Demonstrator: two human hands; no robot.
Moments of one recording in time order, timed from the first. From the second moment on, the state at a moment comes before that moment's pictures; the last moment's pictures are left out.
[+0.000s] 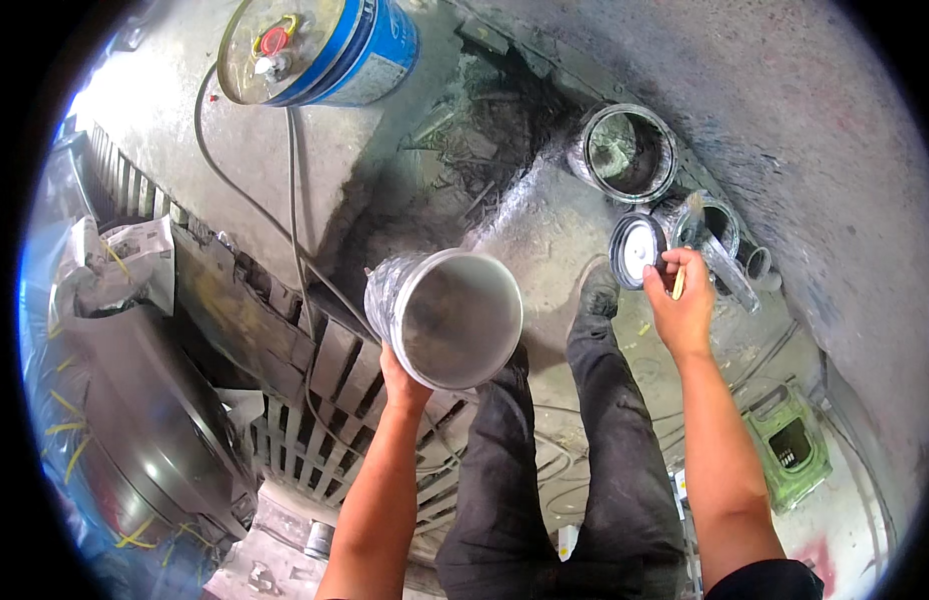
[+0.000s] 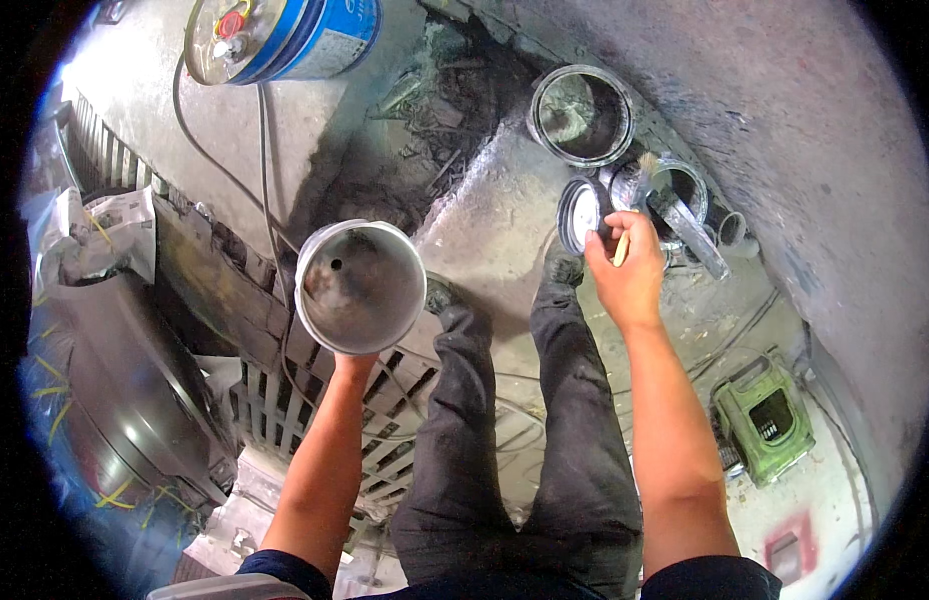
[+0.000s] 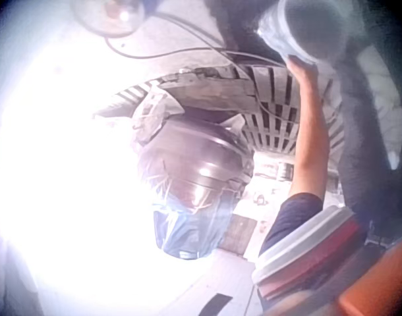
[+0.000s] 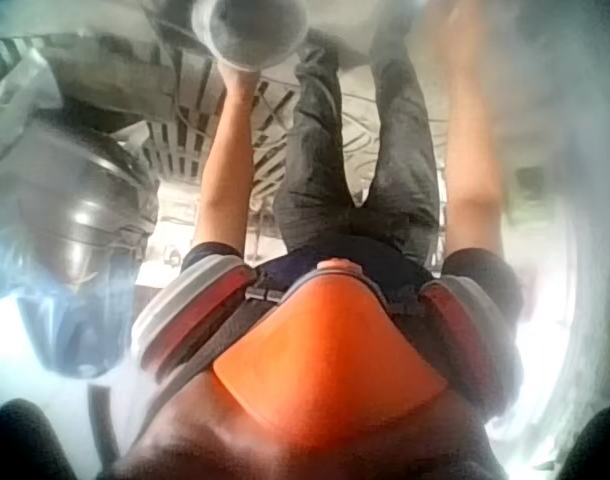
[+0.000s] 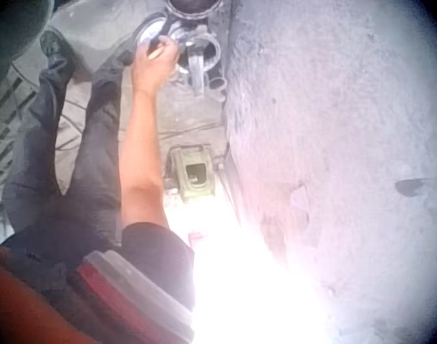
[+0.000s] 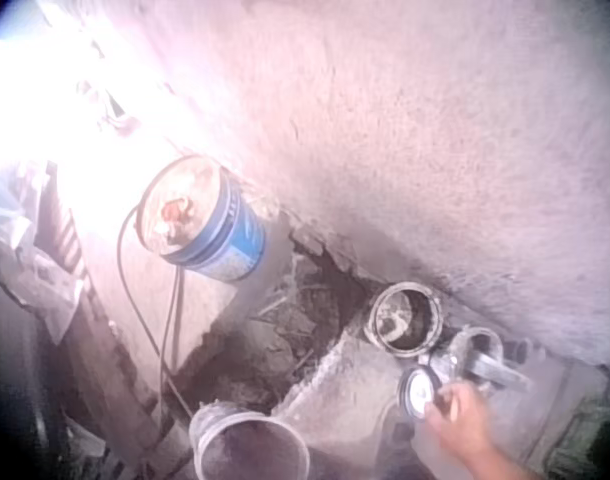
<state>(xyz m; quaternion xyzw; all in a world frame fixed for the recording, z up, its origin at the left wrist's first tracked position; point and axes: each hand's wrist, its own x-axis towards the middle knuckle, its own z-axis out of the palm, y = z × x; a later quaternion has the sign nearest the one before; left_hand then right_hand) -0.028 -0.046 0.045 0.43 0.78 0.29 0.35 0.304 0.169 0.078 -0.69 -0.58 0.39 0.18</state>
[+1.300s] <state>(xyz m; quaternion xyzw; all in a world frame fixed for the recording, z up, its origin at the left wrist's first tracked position) -0.099 -0.105 0.024 0.20 0.87 -0.21 0.39 0.310 0.177 0.080 -0.71 -0.55 0.38 0.22</state>
